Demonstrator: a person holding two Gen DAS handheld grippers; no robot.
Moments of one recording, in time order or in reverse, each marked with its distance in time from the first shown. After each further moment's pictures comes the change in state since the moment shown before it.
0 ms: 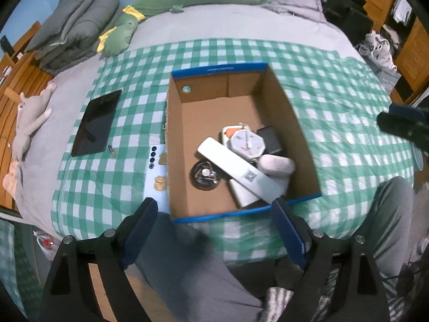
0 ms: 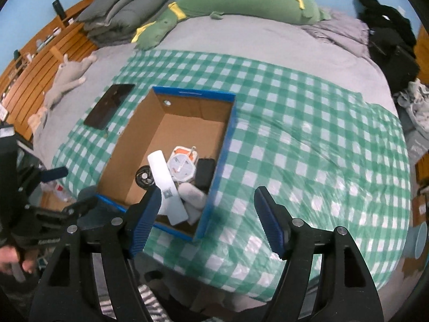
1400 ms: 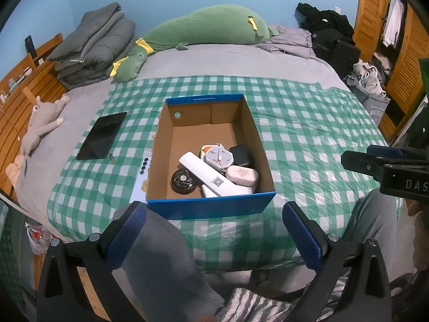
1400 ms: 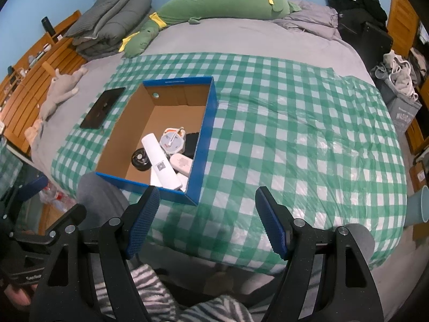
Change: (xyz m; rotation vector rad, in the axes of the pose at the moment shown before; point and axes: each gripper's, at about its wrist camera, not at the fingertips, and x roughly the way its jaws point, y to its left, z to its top) left arm -0.060 -0.052 -0.066 -0.062 -0.229 0.008; right arm -0.039 -0.006 -0.075 0.116 -0.047 -0.045
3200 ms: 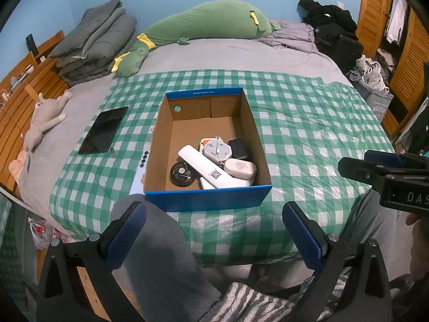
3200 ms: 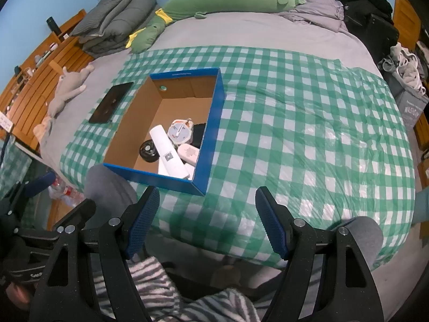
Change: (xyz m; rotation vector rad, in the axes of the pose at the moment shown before) left arm -0.002 -0.006 -0.003 0.000 0.033 0.009; right arm -0.003 0.007 -0.011 0.034 0.019 0.041
